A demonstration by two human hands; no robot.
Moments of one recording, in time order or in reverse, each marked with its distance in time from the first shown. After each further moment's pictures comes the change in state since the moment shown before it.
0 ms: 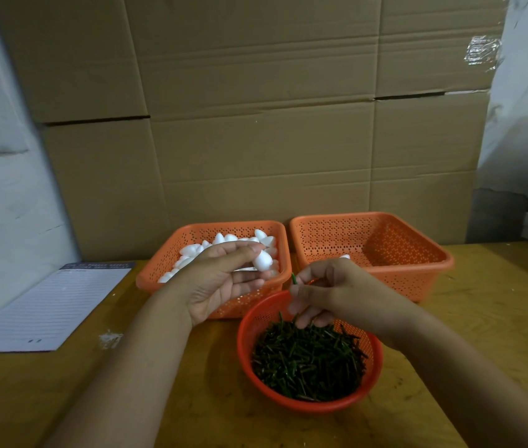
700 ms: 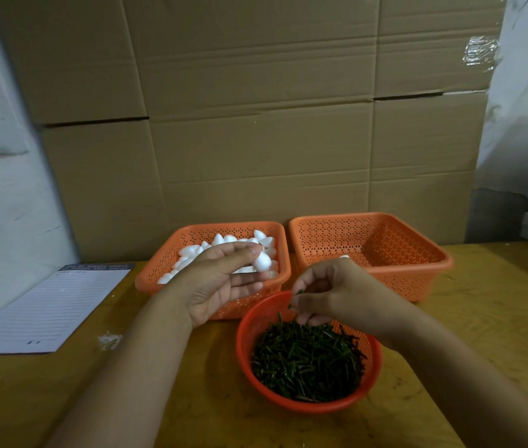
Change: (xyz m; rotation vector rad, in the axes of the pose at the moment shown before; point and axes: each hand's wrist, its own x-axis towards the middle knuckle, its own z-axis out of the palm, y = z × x) left_hand -0.001 -0.001 -0.001 0.008 0.042 -0.027; right_hand -0.001 0.000 0.000 -0.028 0.058 -0.021
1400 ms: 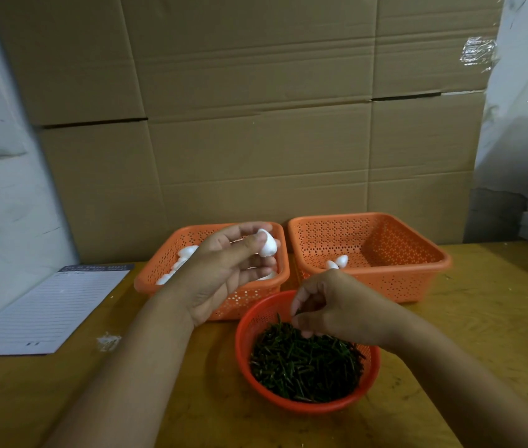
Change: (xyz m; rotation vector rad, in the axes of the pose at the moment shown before) left_hand -0.008 0.010 0.016 0.028 -0.106 0.207; right_hand 0.003 0.009 -0.001 -0.358 -0.092 -0.076
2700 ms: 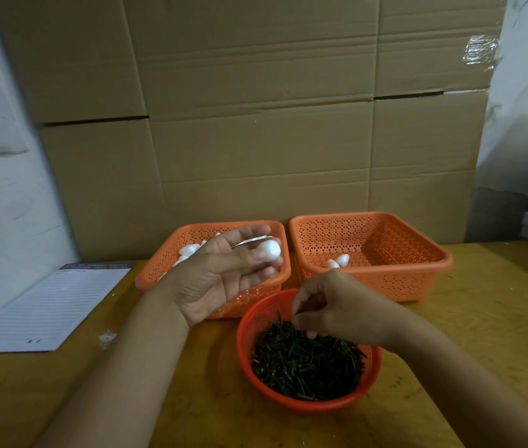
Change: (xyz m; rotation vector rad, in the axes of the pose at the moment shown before) left_hand -0.007 0.004 -0.005 -0.192 -0.089 -0.116; right_hand 0.003 0.005 0.002 0.009 -0.006 0.009
